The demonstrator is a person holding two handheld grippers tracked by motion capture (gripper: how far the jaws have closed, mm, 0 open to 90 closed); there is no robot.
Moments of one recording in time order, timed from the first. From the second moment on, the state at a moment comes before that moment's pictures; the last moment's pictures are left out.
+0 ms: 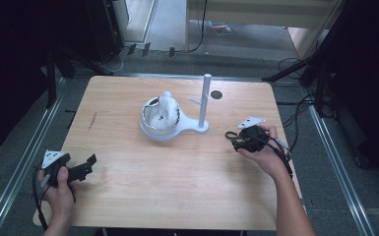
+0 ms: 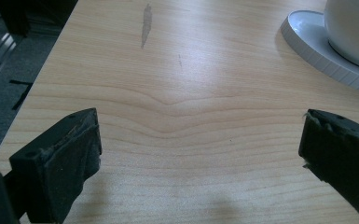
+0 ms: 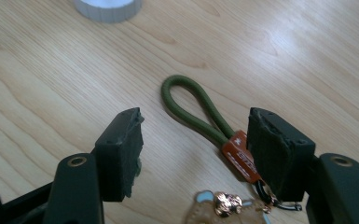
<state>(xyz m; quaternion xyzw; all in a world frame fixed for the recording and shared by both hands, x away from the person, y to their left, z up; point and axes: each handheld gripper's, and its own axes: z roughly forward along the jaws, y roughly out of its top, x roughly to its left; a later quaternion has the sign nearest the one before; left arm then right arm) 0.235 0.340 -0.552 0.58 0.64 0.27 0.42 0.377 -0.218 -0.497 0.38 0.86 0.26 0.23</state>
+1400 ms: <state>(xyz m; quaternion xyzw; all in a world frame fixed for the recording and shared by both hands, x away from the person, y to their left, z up) 0.235 0.339 -0.552 0.58 0.64 0.27 0.42 0.430 -0.251 -0.497 0.19 0.96 0.13 0.15</state>
